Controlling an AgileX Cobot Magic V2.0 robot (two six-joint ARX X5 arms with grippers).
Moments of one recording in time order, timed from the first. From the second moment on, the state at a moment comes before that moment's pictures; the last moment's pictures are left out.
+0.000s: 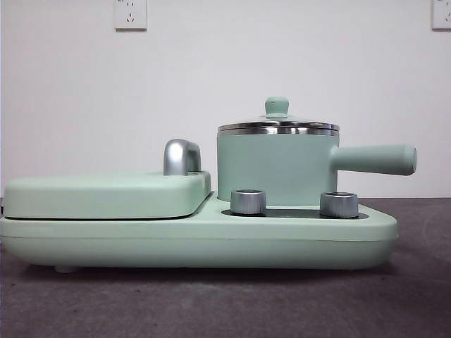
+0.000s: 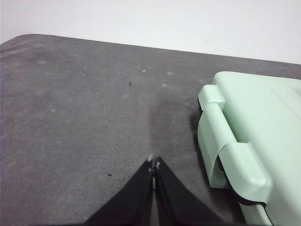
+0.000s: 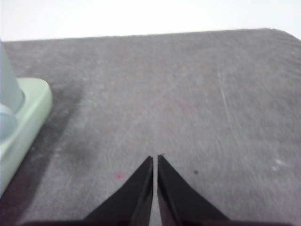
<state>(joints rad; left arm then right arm) -0.05 0.01 0.03 -0.18 -0.02 -0.12 0.02 0.02 0.02 -0.18 0.04 0.09</state>
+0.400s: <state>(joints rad) -0.05 0.01 0.03 -0.18 -0.02 -0.12 0.01 0.01 0.02 -0.18 0.02 0.00</state>
